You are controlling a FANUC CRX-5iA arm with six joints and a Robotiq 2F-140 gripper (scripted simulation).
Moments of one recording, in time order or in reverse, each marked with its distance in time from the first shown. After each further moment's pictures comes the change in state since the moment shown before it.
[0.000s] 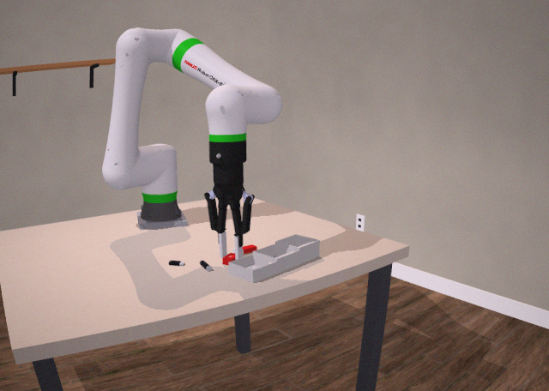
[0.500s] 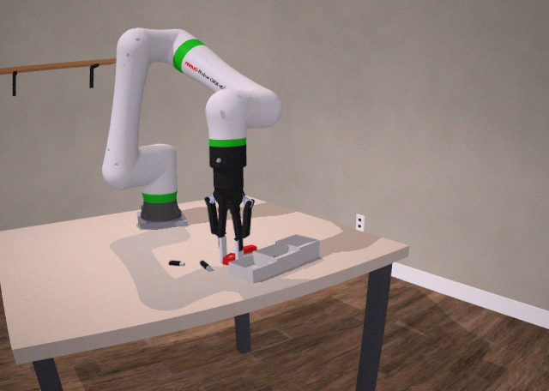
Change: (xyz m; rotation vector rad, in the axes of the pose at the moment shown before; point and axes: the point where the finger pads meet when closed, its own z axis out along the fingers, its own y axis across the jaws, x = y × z) arm 0.000 0.000 0.011 0.000 0.000 0.000
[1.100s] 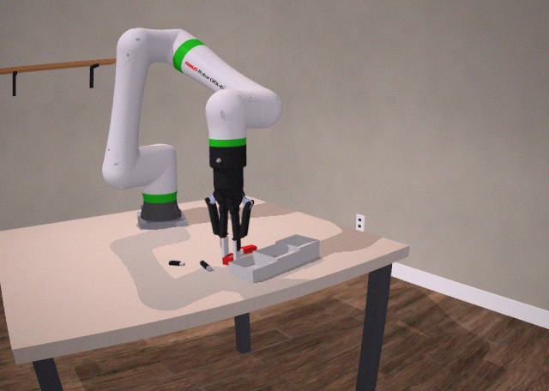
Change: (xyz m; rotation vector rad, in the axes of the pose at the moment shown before) arm 0.000 0.000 0.000 0.000 0.000 0.000
